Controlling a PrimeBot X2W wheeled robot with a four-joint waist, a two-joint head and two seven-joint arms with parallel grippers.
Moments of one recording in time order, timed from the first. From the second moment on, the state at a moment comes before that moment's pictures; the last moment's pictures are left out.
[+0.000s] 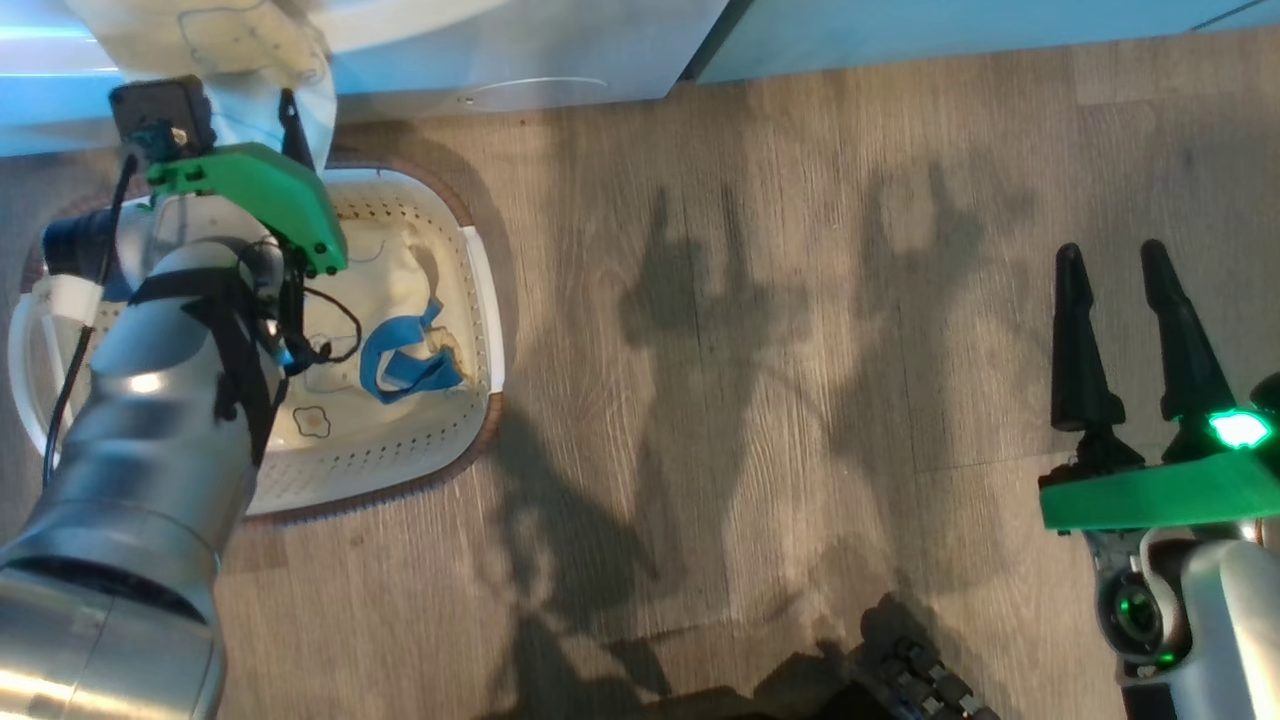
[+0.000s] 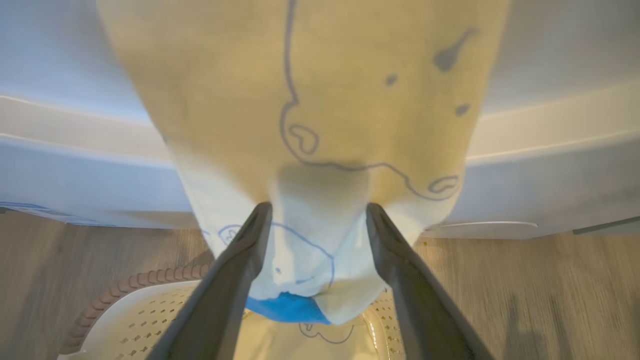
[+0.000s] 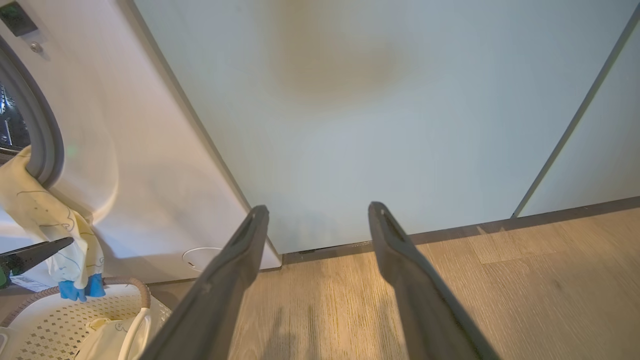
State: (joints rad) left arm -1.05 0.23 -0.43 1.14 -0.57 -0.02 -0.18; right arm -0.25 -0.04 0.11 0.04 0.33 0.13 -0.25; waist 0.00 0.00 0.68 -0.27
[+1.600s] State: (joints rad) left arm -1.14 0.34 -0.54 0.89 -0.66 -0.13 0.26; right arm -0.18 -0.04 0.06 0.04 0.35 0.13 -0.25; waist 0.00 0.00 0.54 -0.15
